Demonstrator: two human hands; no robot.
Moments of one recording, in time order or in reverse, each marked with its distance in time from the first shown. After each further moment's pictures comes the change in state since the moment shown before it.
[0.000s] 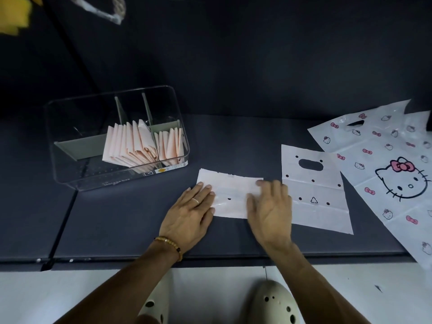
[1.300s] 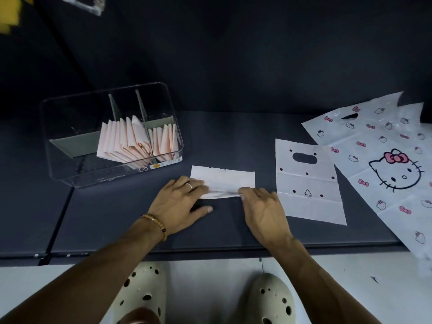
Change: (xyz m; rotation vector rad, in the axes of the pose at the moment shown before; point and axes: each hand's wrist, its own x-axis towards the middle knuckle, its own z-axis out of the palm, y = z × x) left_hand 0.014 -0.014 -0.027 0.049 -0.046 0.124; right_hand -0.007 0.015 -0.010 0.012 -0.172 -0.284
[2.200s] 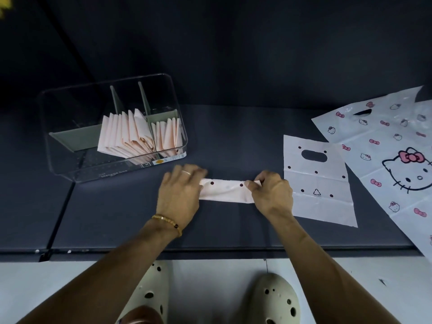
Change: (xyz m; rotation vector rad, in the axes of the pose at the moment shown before) left_hand 0.010 0.007 0.009 0.021 0.217 -0.241; right_hand 0.044 0.012 0.016 0.281 -0.131 0.672
